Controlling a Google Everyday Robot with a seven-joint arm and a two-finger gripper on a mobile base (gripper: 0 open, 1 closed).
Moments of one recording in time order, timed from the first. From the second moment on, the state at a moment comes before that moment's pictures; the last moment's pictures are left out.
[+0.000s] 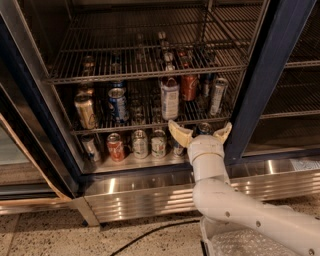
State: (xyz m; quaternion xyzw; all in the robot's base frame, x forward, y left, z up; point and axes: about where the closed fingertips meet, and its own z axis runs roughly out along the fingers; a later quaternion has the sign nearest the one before) arm 0.608 -0.132 0.769 0.04 0.69 0.04 0.72
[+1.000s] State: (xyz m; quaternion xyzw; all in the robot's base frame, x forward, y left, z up) arm 0.613 -0.141 0.769 0.04 0.69 0.01 0.72
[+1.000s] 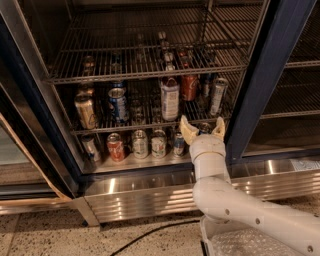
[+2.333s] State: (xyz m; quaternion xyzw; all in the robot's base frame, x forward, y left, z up) arm 0.646 -0.174 0.743 0.03 0.69 -0.04 0.72
